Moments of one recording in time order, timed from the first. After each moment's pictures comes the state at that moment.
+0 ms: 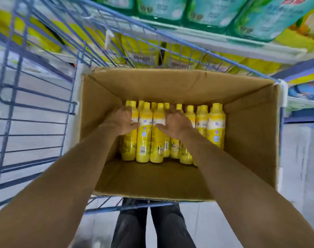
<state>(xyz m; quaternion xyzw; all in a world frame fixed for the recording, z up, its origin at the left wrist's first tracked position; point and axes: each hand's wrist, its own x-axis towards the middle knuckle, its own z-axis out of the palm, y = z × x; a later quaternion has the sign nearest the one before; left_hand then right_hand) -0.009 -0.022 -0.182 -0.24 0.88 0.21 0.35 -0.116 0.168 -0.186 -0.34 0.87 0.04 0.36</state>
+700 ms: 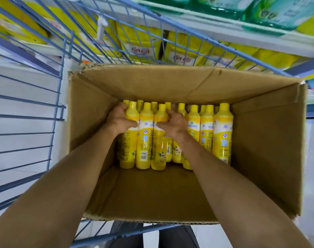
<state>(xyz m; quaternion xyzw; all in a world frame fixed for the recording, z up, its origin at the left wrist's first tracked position) -0.008 -0.030 -0.243 -0.44 0.75 0.43 0.22 -0.101 0.157 -0.244 -0.01 0.89 -0.25 0.39</state>
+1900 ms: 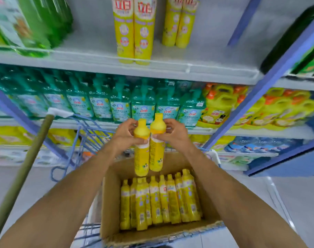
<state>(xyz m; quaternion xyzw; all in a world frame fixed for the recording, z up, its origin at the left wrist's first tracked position) -0.046 -0.037 0.114 -0.18 0.77 0.62 -0.01 -0.143 0.169 0.120 -0.17 0.81 -0.53 0.18</state>
